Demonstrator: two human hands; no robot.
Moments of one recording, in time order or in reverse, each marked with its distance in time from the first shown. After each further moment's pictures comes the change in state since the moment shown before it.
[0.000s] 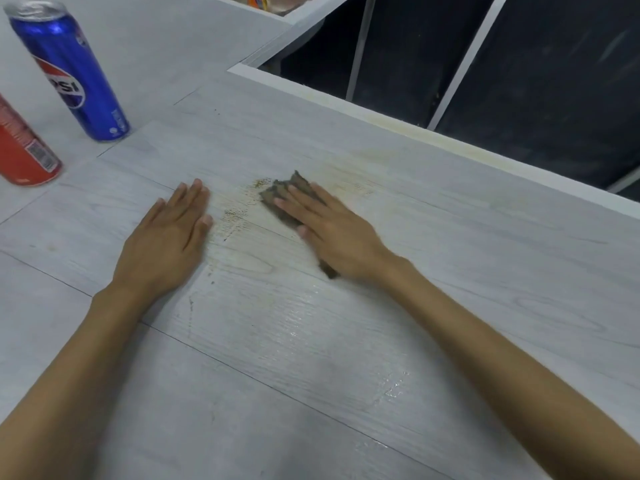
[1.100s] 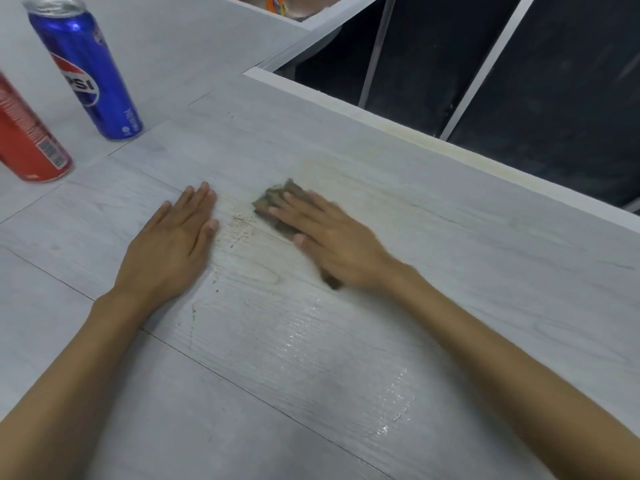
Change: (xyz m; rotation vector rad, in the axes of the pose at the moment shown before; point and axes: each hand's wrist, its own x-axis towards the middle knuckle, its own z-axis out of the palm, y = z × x) left_hand 0.000 -0.001 0.002 -0.012 0.003 -0.027; right_hand 0.015 0.001 0.006 0.061 -0.072 -0.042
